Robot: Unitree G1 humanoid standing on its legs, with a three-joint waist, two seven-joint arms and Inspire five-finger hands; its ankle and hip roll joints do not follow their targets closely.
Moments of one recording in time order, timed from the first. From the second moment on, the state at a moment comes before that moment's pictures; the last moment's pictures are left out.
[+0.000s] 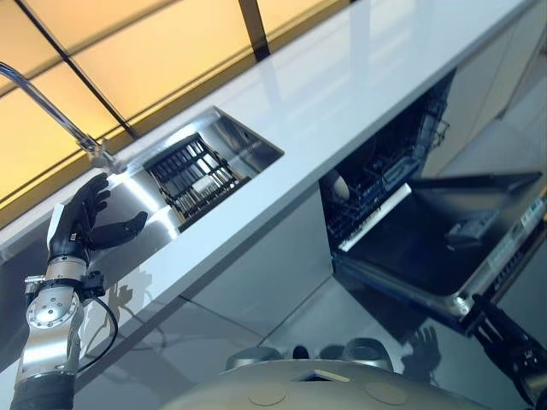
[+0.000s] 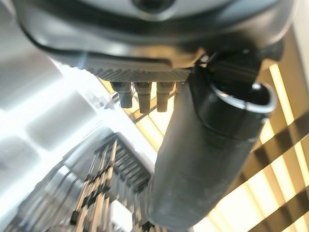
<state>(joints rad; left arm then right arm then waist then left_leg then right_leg) 0.20 0.56 0.26 0.18 -0.27 -0.16 0.05 0.12 -0.61 -0.66 0.82 0.88 0.41 0.17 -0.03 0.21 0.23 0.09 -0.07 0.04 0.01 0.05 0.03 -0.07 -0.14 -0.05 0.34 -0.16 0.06</state>
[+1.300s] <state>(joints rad) -0.33 0.56 0.16 0.38 -0.47 -0.36 0.36 -0.19 -0.46 -0.30 0.13 0.90 0.26 0.21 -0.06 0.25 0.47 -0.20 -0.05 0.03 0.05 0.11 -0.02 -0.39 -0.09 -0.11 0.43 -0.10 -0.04</state>
